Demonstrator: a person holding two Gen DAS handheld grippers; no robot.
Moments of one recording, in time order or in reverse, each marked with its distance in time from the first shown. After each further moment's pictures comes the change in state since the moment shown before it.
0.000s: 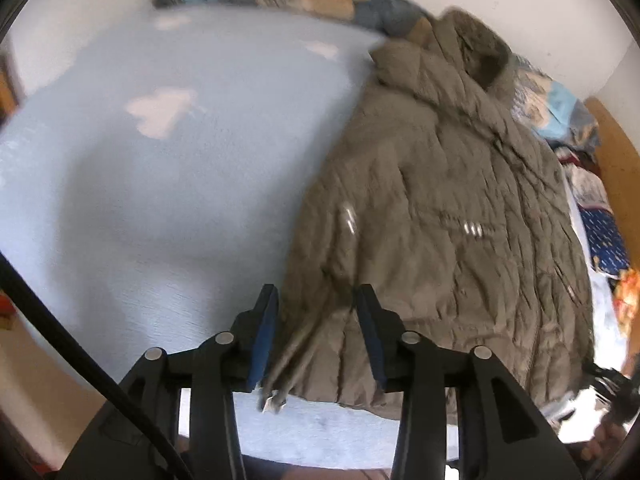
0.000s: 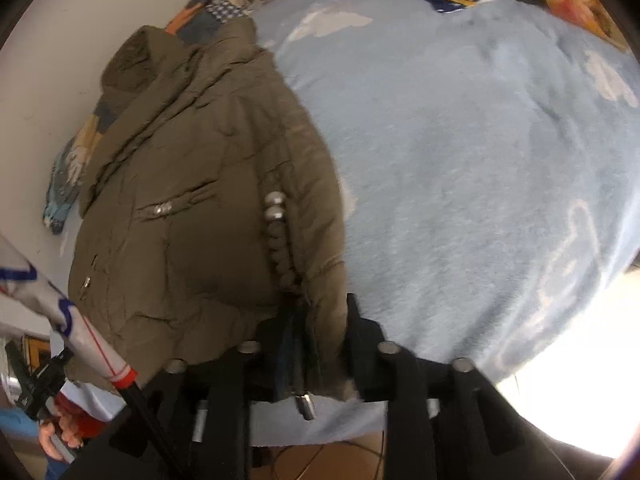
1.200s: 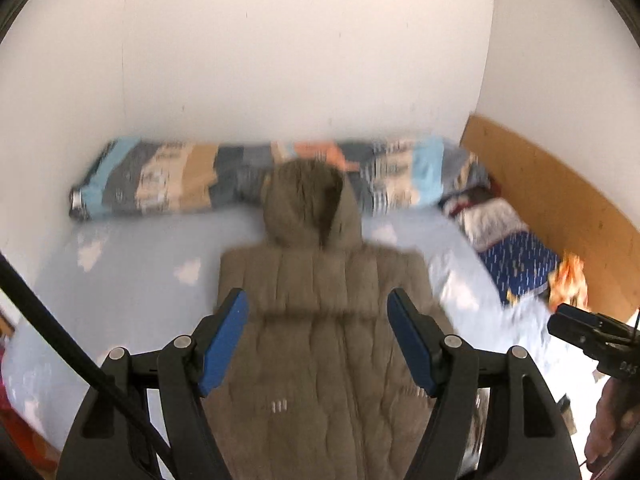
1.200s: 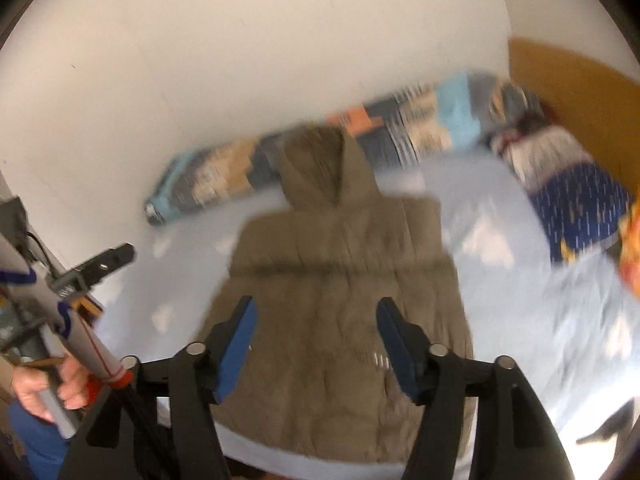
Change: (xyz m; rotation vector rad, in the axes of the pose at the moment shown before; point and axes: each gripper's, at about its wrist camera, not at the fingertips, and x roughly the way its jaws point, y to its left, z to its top) left arm -0.213 -0.216 0.139 0.358 -0.363 -0.212; right arm -0.209 0.241 0.073 -0.454 -0.350 0.216
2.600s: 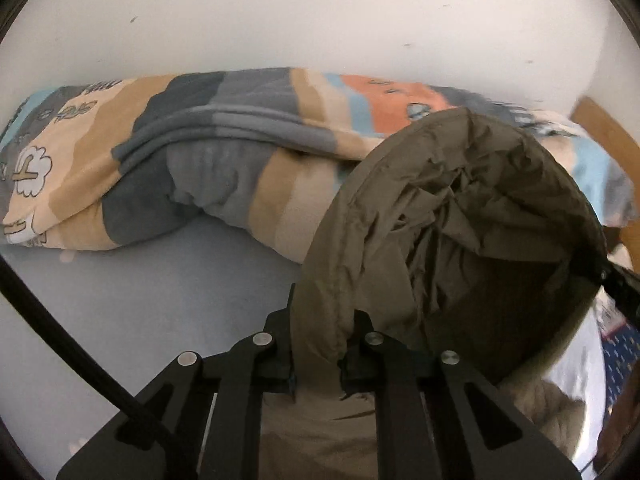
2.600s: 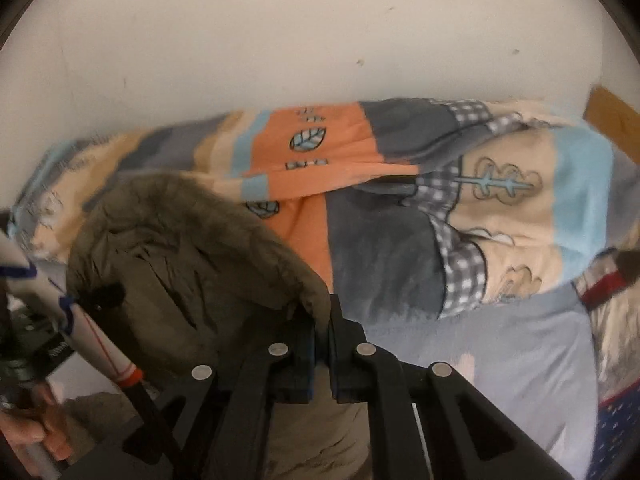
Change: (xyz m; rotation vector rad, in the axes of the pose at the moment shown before) left arm 0.560 0.115 0.131 -0.071 0.242 0.027; right arm 0.533 -0.092 0.292 -0.126 0.085 -0.218
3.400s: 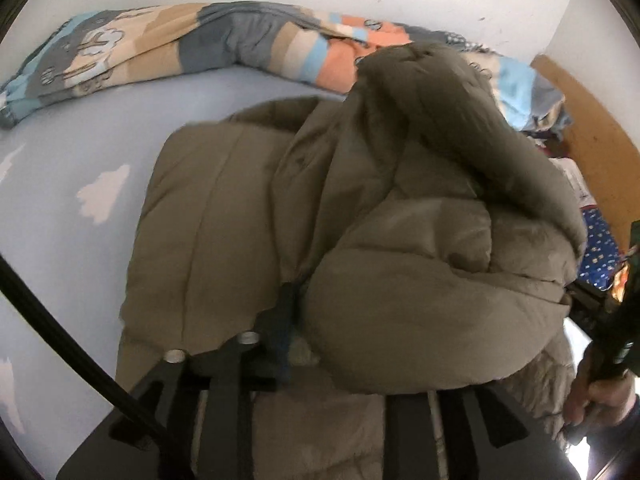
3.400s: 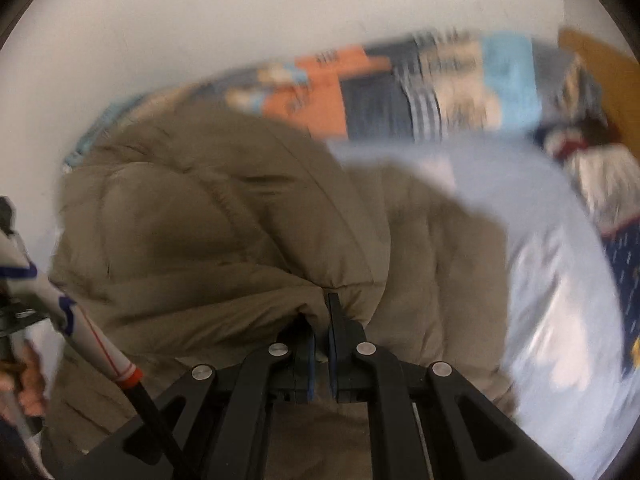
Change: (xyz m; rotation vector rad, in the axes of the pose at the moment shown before) left arm -0.156 -0.001 -0.262 -0.039 0.120 -0.055; right arm -0.146 -0.001 -0.264 0.011 0.082 0.101
